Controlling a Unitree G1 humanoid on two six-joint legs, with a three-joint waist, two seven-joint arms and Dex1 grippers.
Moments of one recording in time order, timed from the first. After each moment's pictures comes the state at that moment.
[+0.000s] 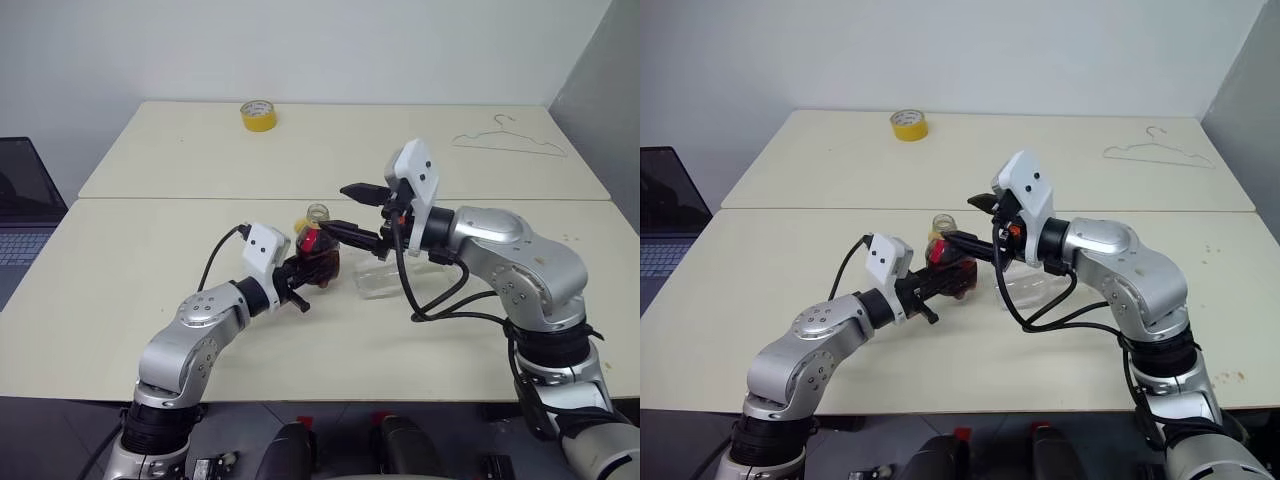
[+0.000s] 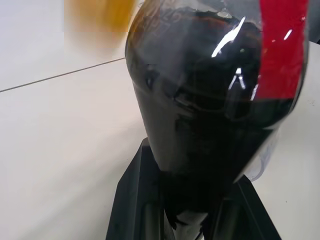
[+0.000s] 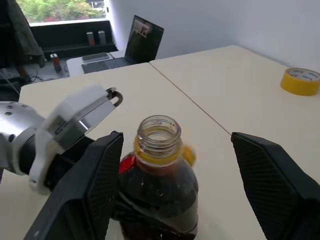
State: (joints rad) left arm -0.24 0.41 -0.03 -0.39 -0.44 0.69 -0.51; right arm -0.72 -0.39 0.13 -0.42 0.52 0.91 0.61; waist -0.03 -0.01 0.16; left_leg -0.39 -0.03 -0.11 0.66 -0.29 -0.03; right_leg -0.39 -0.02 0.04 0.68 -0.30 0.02
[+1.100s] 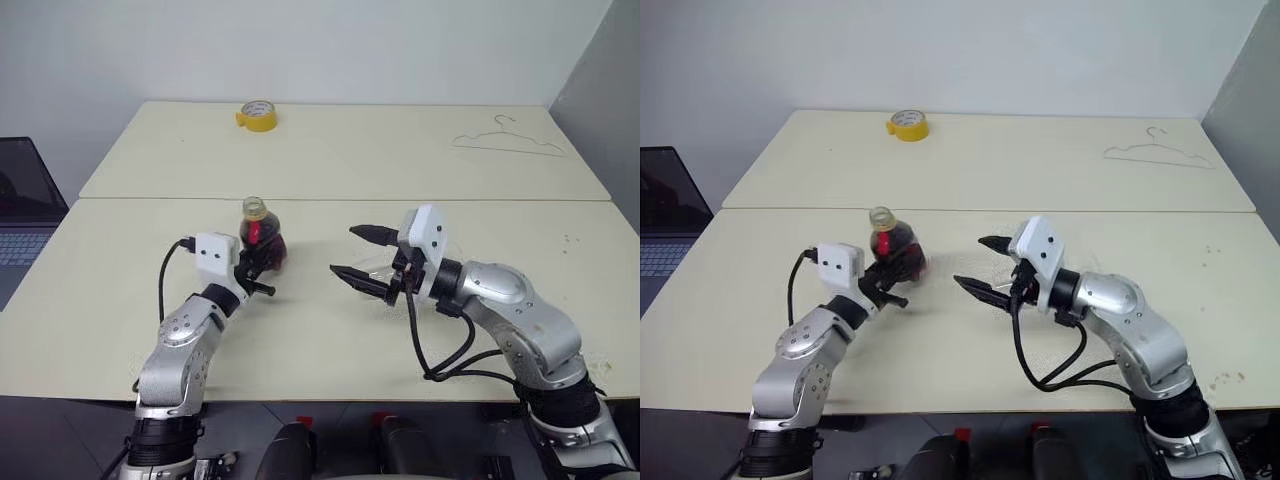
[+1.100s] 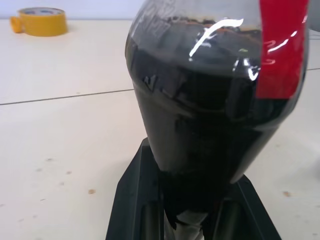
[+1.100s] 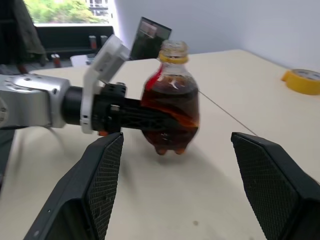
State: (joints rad) left arm -0.14 0.31 0.13 -0.17 -0.30 0.32 -0.35; right arm -0.40 -0.42 0.21 -0.50 0.38 0.58 0.63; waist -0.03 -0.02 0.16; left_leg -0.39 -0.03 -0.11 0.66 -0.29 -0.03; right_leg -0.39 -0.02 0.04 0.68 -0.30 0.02
